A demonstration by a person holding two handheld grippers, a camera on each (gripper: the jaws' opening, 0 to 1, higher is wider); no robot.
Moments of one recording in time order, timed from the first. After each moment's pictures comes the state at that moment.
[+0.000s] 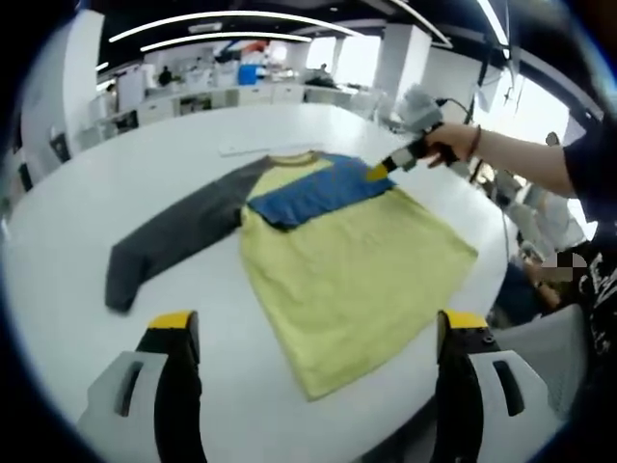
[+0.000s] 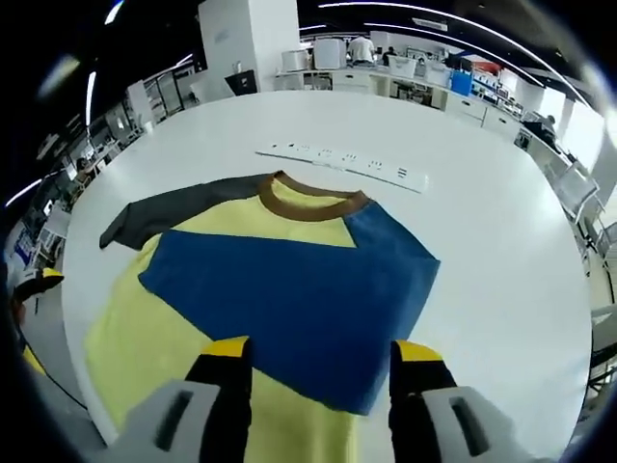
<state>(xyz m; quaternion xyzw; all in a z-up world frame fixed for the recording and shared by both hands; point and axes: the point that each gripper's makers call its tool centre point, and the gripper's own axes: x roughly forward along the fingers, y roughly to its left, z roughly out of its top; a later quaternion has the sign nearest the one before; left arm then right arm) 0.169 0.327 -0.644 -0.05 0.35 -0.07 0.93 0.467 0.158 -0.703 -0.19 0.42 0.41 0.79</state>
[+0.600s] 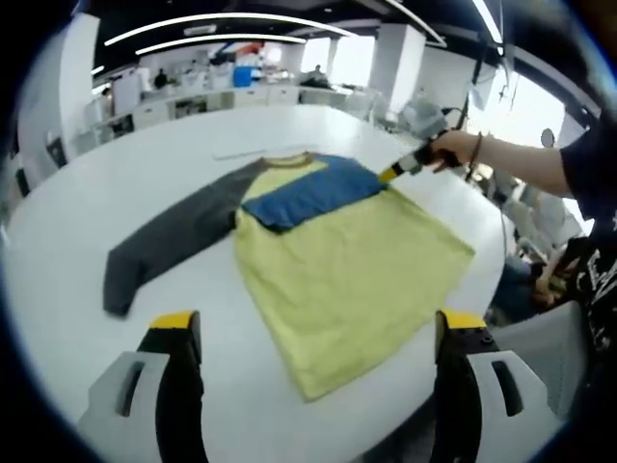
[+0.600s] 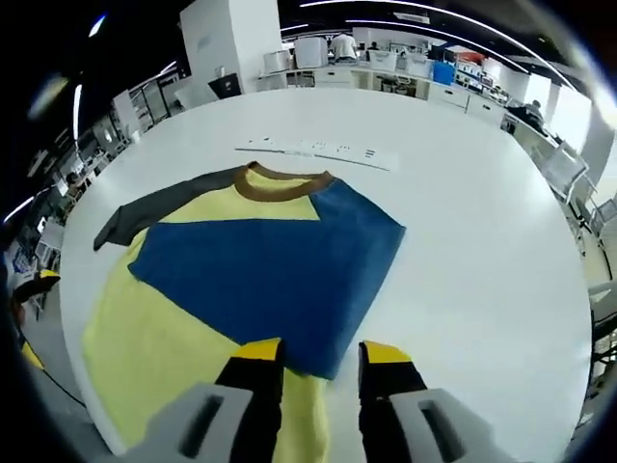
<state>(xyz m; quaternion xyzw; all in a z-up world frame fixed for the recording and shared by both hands) 0.168 0.322 -0.643 -0.05 0.35 -0.08 0.93 0.468 0.125 -0.710 -0.16 0.44 0.38 0.80</state>
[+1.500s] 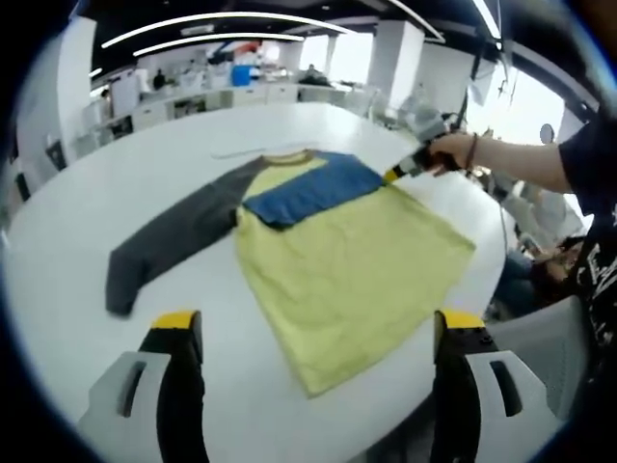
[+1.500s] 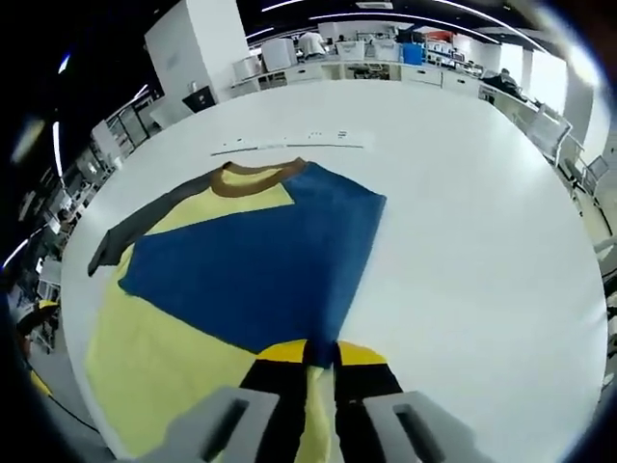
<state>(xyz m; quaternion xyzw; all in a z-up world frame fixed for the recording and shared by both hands) 0.165 0.323 -0.643 -0.04 0.35 -0.08 0.93 0.470 0.119 -0.727 -0.11 0.46 0.35 0.81</state>
